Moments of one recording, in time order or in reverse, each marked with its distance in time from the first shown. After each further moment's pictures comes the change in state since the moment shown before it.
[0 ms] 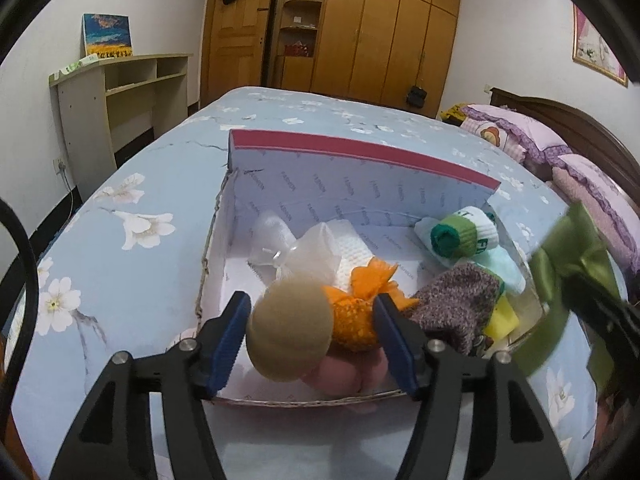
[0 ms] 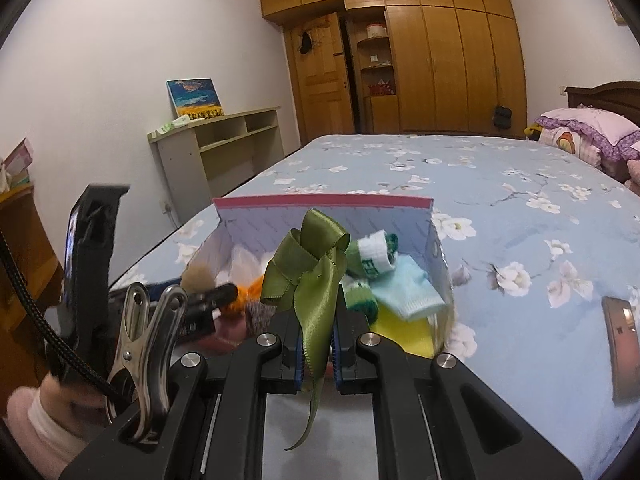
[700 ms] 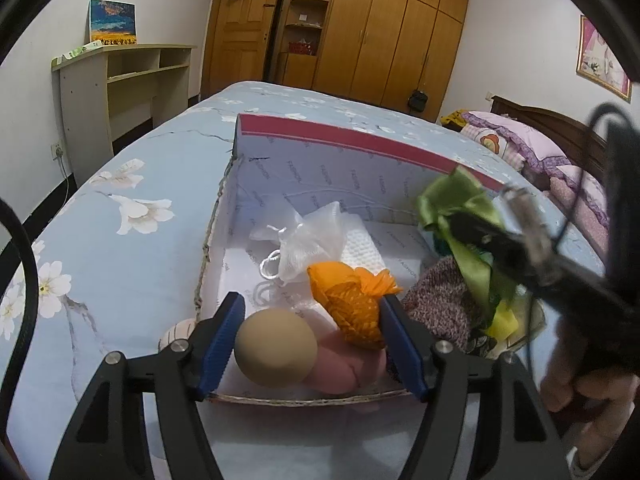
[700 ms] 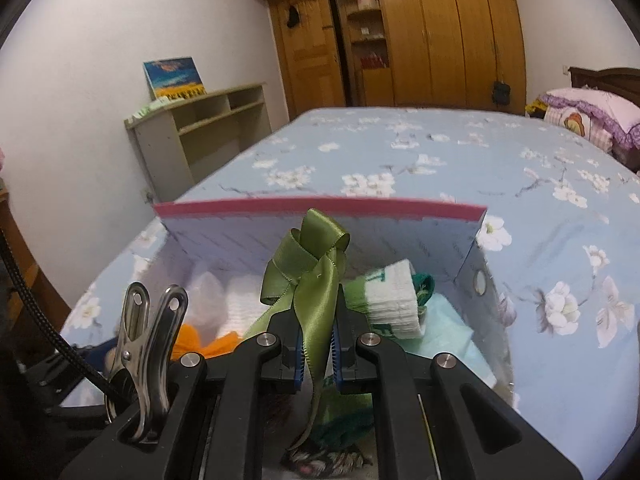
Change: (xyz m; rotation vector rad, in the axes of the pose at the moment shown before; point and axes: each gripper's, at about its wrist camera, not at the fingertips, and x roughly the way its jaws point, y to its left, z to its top) left arm 0.007 0.010 -0.004 -0.038 0.004 -0.024; right arm 0.106 -0.011 0.027 0.029 0.113 -0.037
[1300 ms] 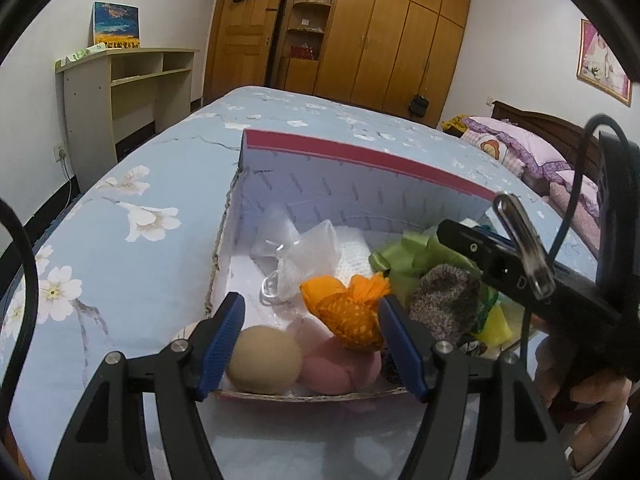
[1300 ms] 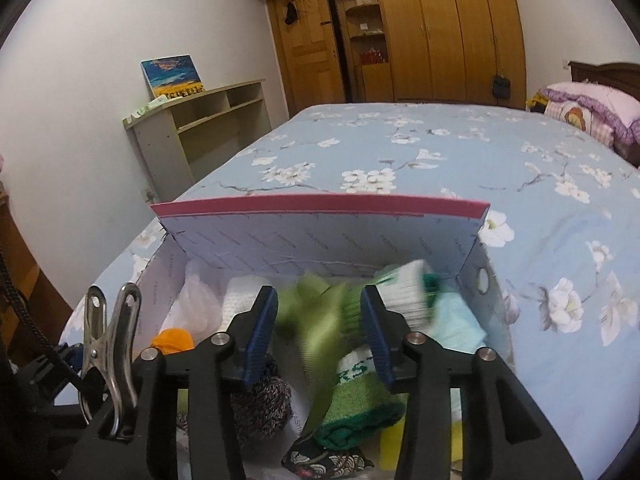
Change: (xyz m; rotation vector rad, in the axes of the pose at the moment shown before) left arm -0.014 -0.002 0.005 -0.009 -0.019 0.002; right arm -0.005 0.001 0.003 0.003 -0.004 0.000
